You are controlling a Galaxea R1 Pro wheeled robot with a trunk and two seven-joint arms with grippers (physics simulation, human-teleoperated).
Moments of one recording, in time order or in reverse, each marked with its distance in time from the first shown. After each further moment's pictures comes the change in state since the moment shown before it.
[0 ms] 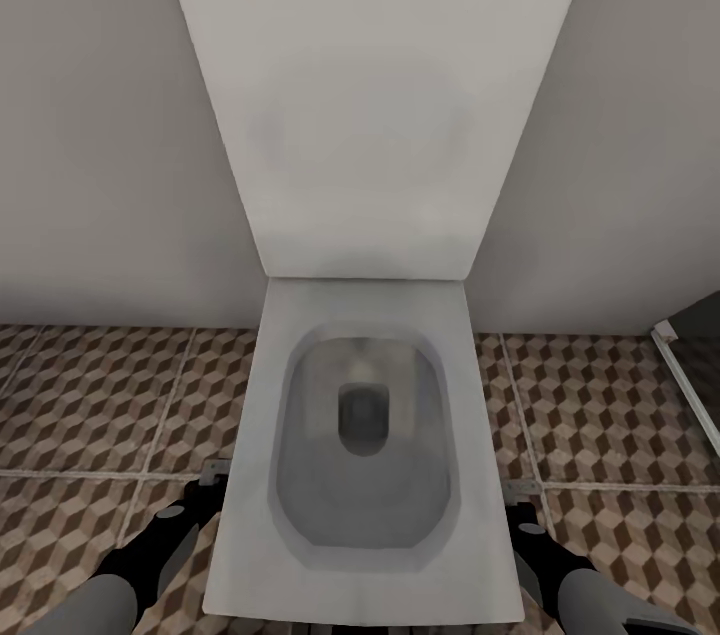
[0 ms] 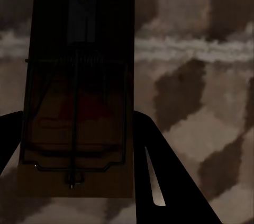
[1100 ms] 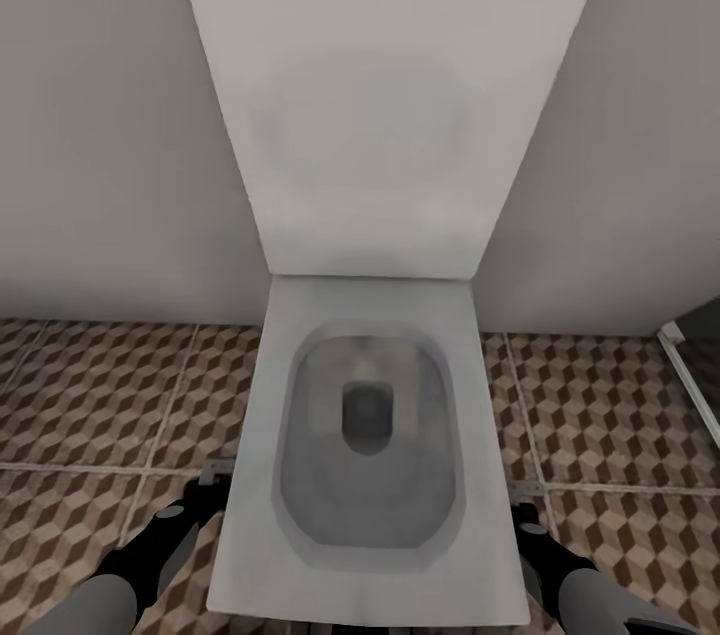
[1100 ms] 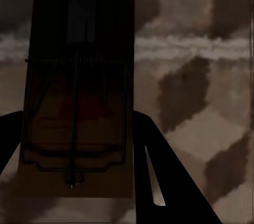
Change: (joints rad) left arm 0.000 0.001 0.000 -0.001 0.000 -0.001 0.000; right arm 0.000 0.000 -0.035 0.000 -0.003 -0.007 0.000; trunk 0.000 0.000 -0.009
